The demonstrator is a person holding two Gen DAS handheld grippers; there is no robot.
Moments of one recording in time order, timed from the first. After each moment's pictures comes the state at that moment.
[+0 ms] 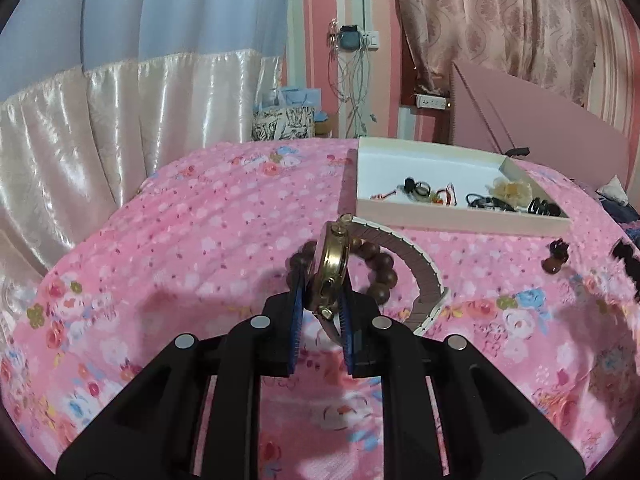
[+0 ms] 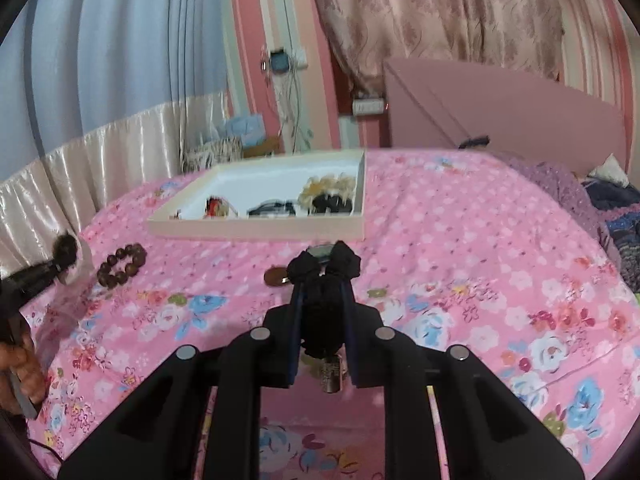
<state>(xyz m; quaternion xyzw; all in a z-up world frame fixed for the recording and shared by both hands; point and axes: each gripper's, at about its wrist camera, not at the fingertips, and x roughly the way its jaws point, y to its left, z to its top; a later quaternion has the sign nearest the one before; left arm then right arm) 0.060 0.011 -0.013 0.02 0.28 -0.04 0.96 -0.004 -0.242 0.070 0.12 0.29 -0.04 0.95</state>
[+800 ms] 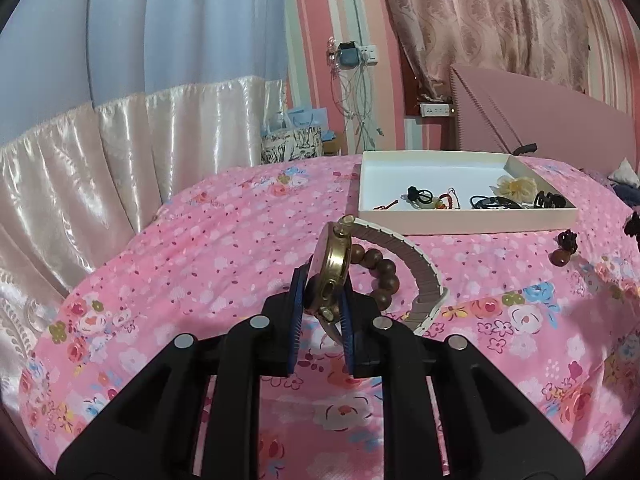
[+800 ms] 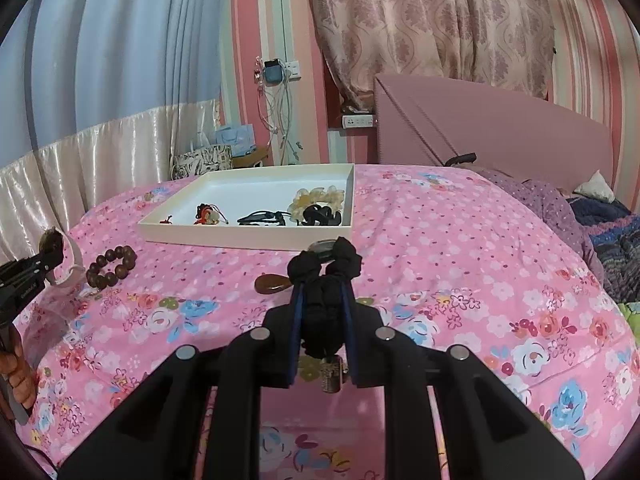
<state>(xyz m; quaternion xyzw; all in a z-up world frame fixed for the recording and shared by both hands) 0.043 -0.001 -0.003 0.07 0.24 -0.01 0.97 -0.009 -0.236 0.076 0.09 0.28 -0.06 0.95</state>
